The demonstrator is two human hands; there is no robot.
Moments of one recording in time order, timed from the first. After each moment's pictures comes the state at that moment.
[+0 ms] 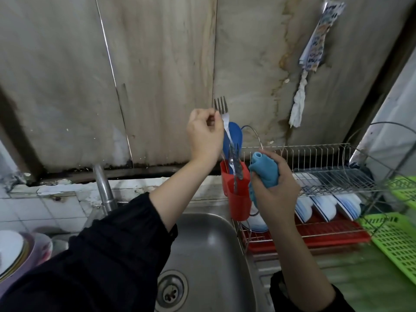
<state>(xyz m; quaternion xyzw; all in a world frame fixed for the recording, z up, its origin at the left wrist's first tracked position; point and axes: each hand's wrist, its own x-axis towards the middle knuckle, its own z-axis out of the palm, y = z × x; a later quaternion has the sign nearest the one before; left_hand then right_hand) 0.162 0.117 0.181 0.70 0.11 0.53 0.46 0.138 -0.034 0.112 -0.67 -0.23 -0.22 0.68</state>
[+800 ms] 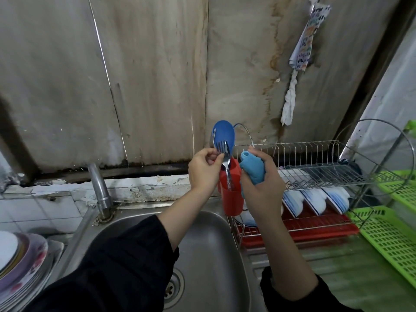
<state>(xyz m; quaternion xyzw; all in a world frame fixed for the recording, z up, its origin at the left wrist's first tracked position) 0.161 0.102 0.100 0.74 0.19 0.38 0.53 0.138 -0.031 0.102 -0.68 -0.24 -0.23 0.65</state>
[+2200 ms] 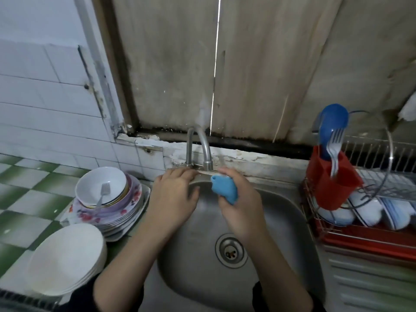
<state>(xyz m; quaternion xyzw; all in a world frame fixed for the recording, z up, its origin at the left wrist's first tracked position) -0.104 0.252 0.075 0.93 0.28 0.21 0.11 -0.007 0.126 0.059 -0.75 -0.41 0.03 0.52</state>
